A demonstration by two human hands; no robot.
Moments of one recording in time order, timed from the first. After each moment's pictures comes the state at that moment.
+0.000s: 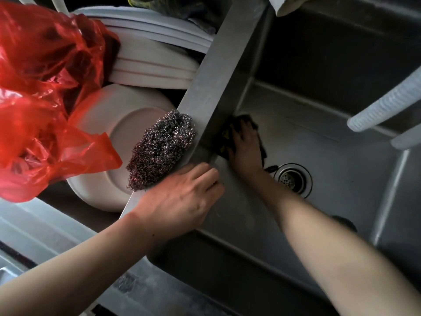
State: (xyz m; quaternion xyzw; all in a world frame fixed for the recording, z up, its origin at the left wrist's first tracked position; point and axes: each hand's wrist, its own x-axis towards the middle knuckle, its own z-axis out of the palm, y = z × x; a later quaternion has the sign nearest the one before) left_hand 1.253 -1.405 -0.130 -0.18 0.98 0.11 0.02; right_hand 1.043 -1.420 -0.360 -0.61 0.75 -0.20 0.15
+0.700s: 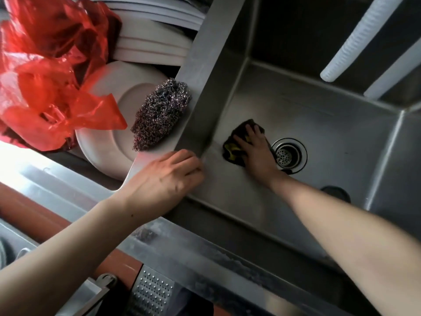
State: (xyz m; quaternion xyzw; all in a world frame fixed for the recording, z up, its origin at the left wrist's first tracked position) left_hand 1.297 -1.376 -0.119 -0.17 0.98 0.11 0.06; right_hand 1.027 -1.326 -0.357 -0.65 0.71 -0.17 0.20
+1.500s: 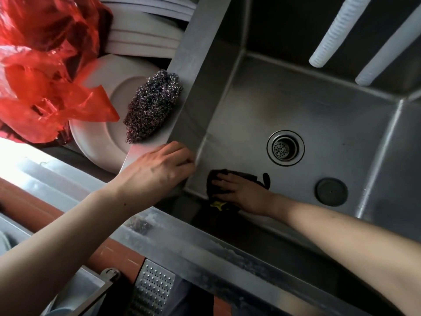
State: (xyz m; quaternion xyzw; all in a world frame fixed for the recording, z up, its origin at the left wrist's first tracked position) left_hand 1.298 -1.377 -0.117 -0.17 0.97 0.13 0.08; right_hand 1.063 -1.232 -0.384 -0.88 0.40 -0.16 0.22
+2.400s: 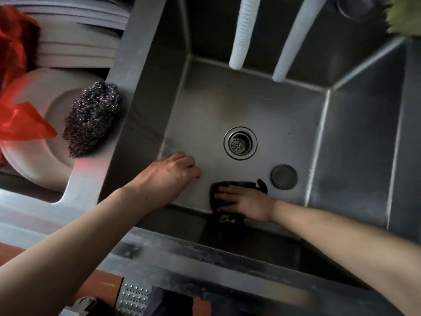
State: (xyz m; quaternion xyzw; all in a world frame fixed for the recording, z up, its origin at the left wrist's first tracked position) left_hand 1.215 -1.346 -0.167 -0.14 0.97 0.17 0.09; right_hand 0.986 -1.147 -0.346 -0.87 0.43 -0.04 0.24
